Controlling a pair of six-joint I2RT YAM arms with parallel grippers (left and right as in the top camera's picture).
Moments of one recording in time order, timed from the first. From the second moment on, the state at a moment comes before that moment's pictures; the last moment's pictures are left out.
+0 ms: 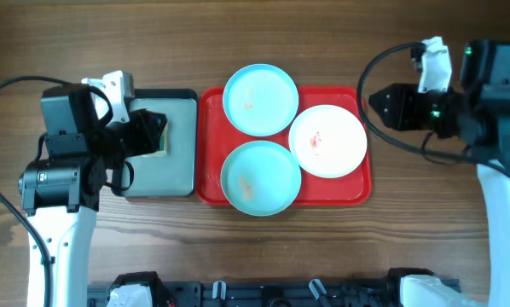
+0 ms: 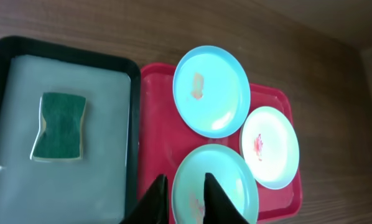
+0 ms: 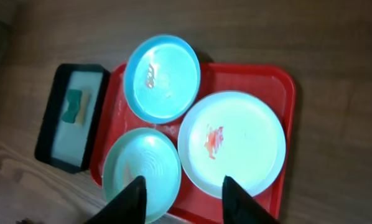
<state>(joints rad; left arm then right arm) 0.07 1.12 1.14 -0.87 0.42 -0.24 -0.03 1.31 1.47 -1.11 -0.46 0.04</state>
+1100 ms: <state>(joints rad) 0.07 1.52 1.14 -0.76 0.09 -0.24 0.32 1.94 1.37 -0.44 -0.13 0.20</state>
